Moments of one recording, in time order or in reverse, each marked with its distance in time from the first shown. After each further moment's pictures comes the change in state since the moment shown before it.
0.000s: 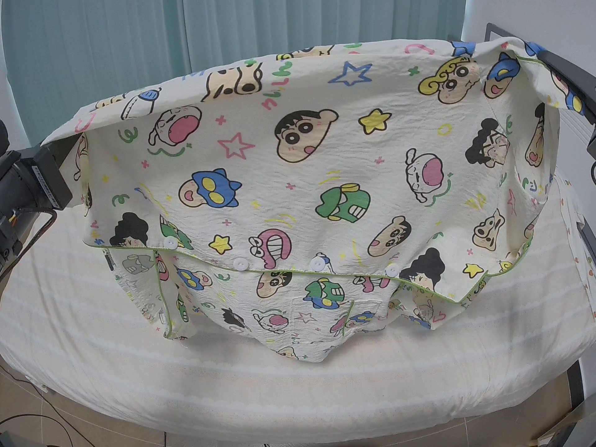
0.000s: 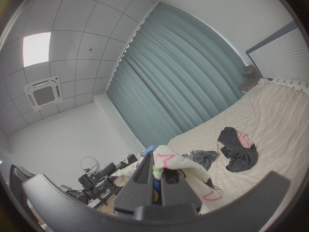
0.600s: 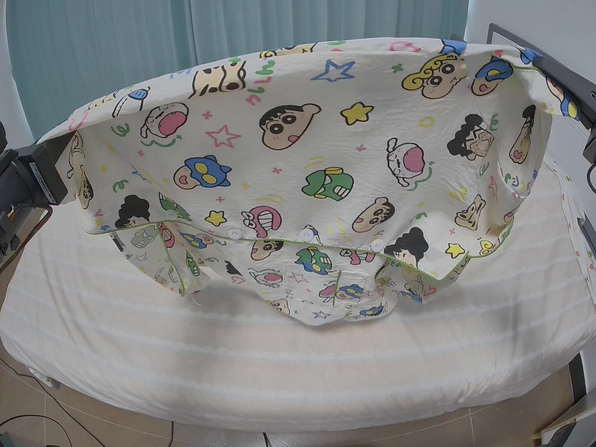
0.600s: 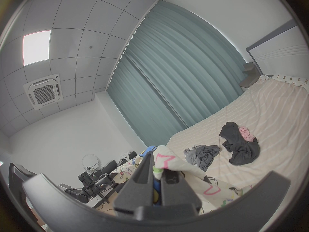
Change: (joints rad) left arm 0.058 0.002 -0.003 0.000 -0.003 0.001; right arm 0.001 0.009 0.010 0.000 0.004 0.000
